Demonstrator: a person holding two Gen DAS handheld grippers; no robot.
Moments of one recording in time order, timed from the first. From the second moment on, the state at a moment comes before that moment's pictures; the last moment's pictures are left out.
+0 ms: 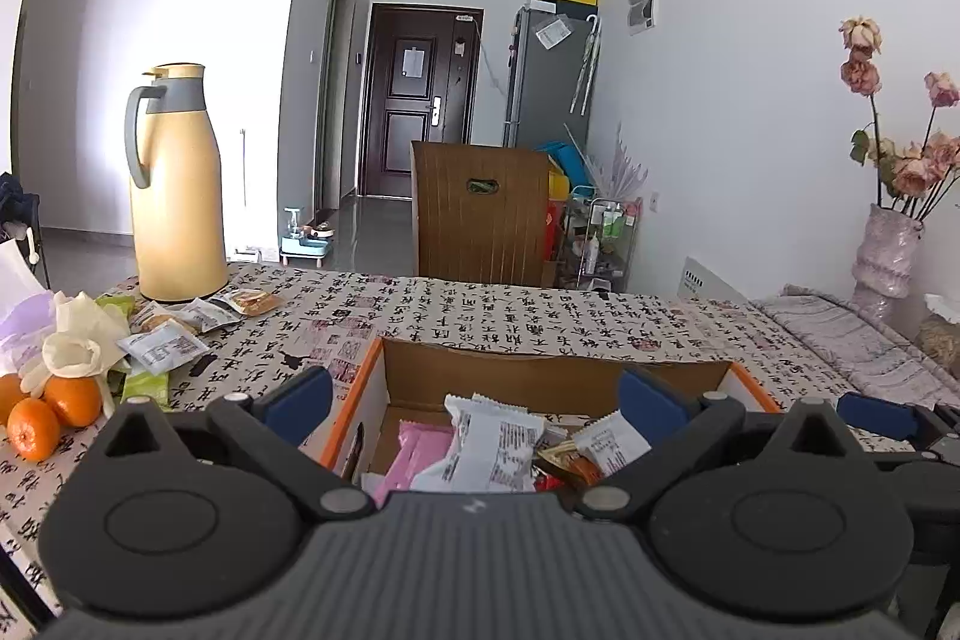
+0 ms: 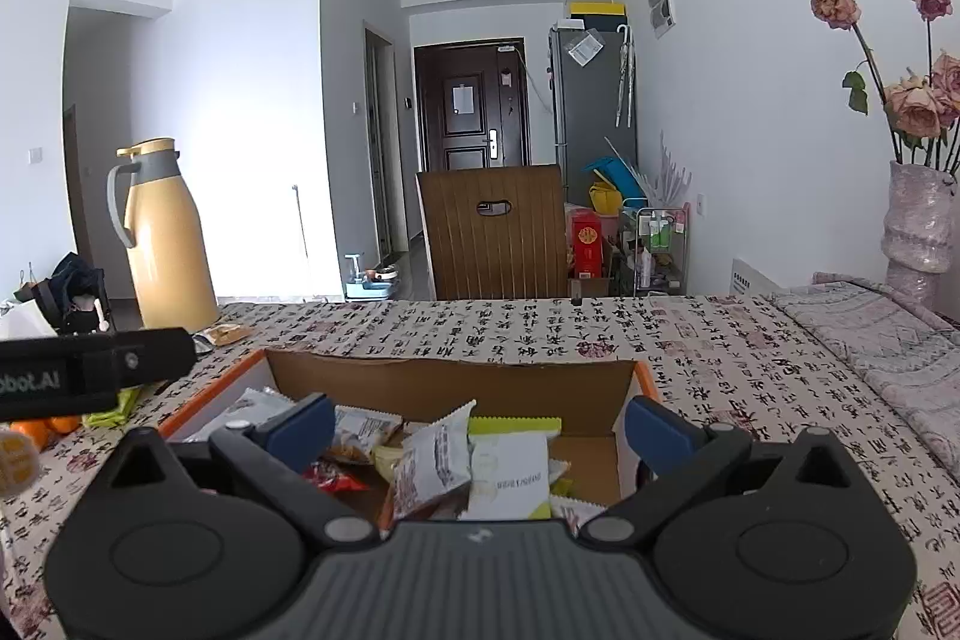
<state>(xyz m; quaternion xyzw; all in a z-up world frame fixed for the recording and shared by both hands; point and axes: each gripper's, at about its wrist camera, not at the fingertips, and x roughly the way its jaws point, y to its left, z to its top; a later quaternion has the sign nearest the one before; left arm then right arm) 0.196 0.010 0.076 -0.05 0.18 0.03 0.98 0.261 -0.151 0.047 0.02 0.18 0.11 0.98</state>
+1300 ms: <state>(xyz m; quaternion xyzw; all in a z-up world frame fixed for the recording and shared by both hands) 0.031 0.023 0.015 -0.04 0.25 -0.01 0.97 0.088 -0.183 -0.002 0.03 0.26 0.13 0.96</state>
